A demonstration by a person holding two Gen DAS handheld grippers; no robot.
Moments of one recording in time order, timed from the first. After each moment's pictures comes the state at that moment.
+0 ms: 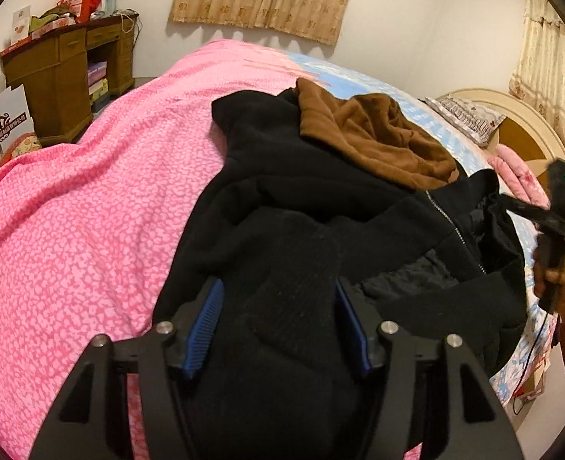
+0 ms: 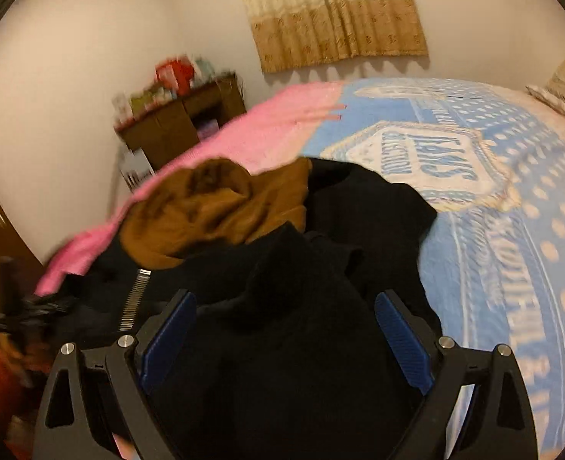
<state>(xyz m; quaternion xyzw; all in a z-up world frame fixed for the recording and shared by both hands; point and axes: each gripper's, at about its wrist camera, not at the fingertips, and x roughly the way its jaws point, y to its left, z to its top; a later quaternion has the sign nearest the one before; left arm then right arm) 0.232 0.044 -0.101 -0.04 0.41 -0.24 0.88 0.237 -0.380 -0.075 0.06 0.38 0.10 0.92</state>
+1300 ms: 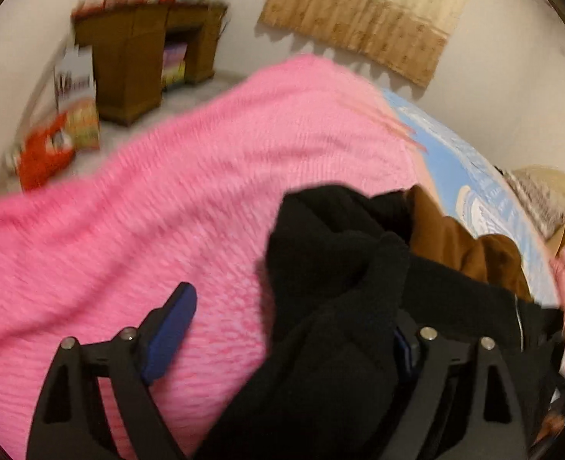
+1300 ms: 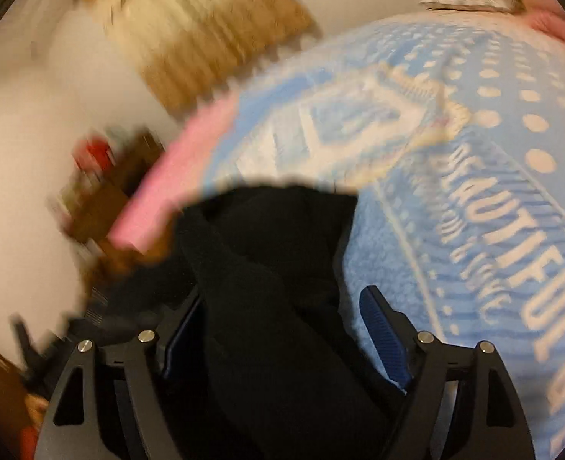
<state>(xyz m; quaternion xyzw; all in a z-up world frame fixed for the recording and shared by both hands) 0.375 0.043 -0.081 -0.11 0.40 -0.07 0.91 0.248 -0.488 -0.084 0.34 0.26 -0.04 0.90</state>
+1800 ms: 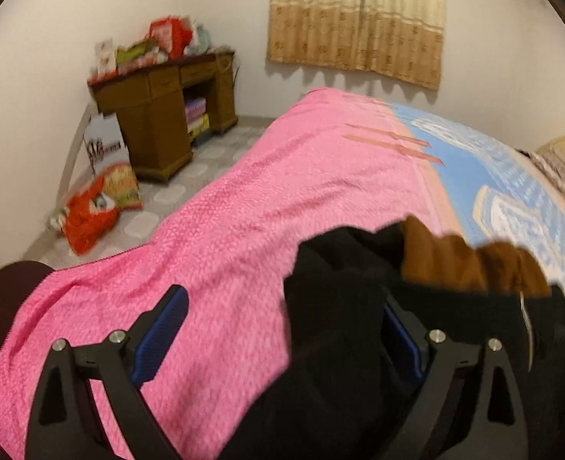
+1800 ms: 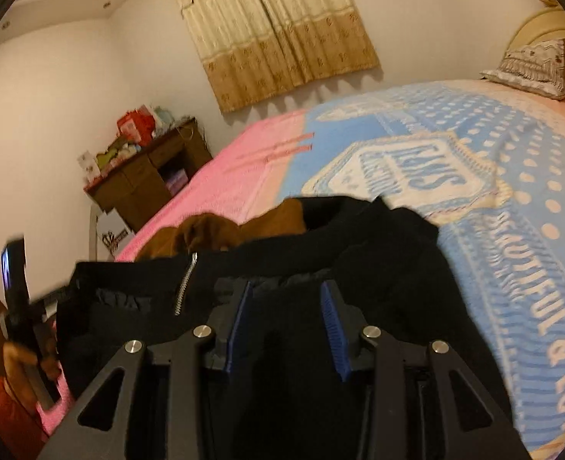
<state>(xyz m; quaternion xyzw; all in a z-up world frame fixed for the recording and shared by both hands) 0.383 0.025 -0.039 -0.04 0.37 0.00 0.93 0.250 -0.357 -0.062 0.14 0.31 0.01 0.94</state>
